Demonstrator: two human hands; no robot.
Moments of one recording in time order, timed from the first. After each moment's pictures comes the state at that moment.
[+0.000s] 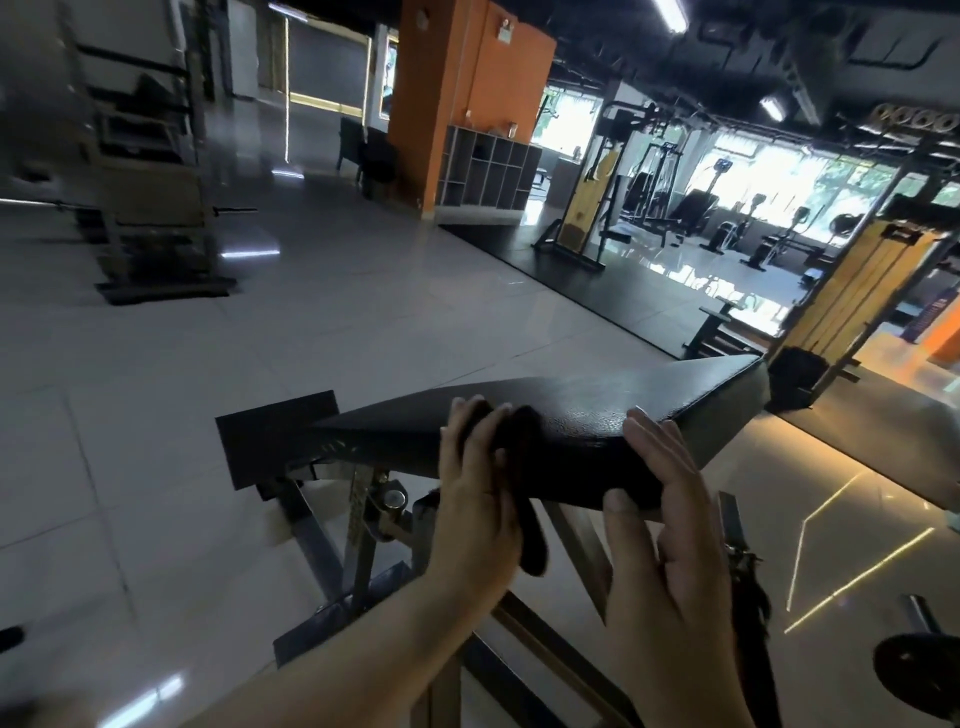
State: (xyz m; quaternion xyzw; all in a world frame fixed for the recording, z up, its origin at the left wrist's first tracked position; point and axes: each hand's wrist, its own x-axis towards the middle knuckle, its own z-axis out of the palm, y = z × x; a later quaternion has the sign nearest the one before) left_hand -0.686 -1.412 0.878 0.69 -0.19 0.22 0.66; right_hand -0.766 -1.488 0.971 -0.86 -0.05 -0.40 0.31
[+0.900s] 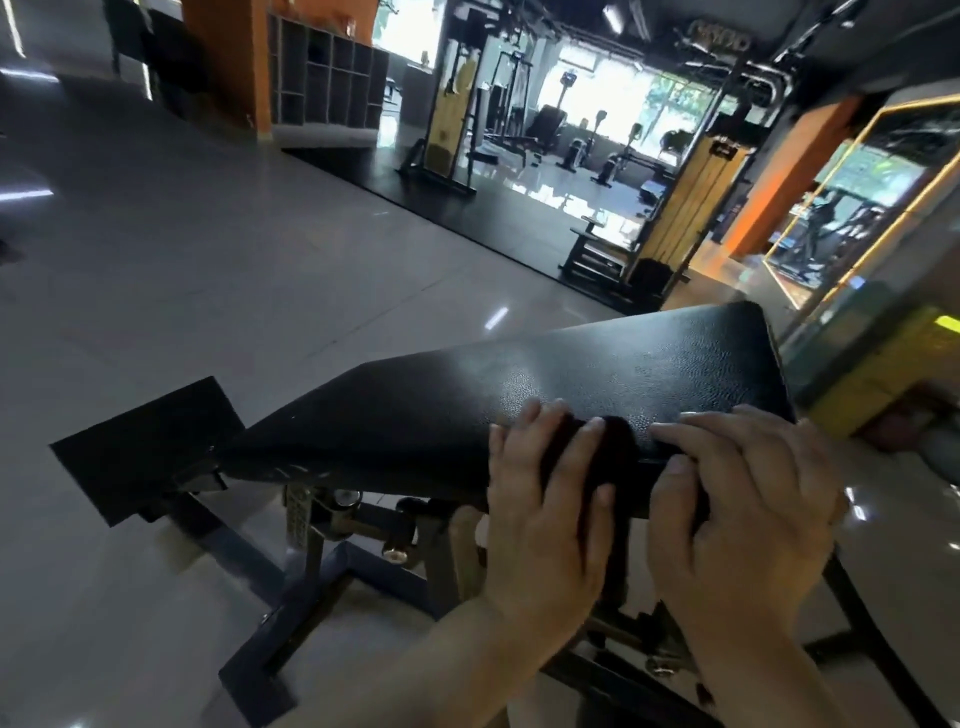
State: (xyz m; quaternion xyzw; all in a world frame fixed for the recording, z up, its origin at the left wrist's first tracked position) left_hand -0.642 -1.382 0.860 0.69 -0.34 0.24 0.59; right_hand -0.719 -1.464 0.944 -0.84 0.11 -0.52 -0.11
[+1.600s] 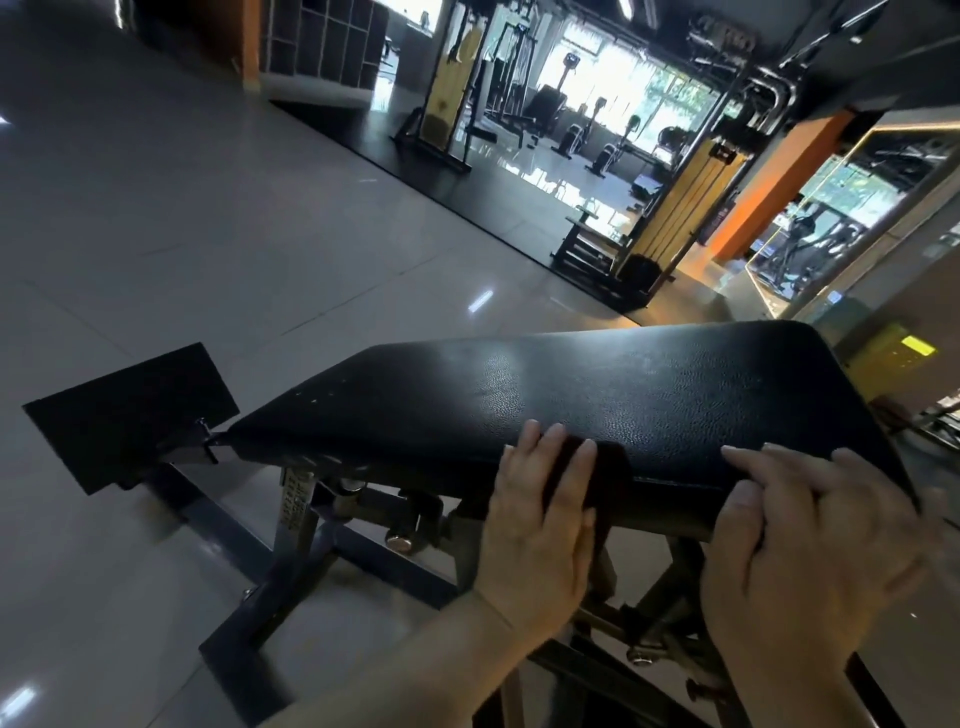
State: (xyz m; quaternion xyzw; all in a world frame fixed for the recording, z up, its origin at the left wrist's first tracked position) left_hand -0.601 -1.355 0.807 0.71 -0.35 0.25 0.55; right_hand -0.705 -1.438 0.925 -0.83 0.24 -0.47 -0.18
